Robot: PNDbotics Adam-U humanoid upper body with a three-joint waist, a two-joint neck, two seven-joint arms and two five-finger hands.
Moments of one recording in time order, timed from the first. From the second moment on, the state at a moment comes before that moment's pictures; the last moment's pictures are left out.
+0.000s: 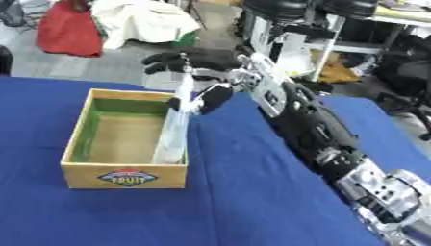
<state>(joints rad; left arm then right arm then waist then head) -0.18 0.25 0.01 -1.74 -0.11 -0.05 -0.08 -0.92 -0.48 0.20 -1.16 0.64 -0.75 0.43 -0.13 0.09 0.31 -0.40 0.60</state>
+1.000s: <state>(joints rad) -0.16 0.25 0.03 -1.73 -0.12 -0.05 -0.08 -0.87 -0.61 0.29 -1.39 0.53 -0.71 0.47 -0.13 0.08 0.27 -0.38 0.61</state>
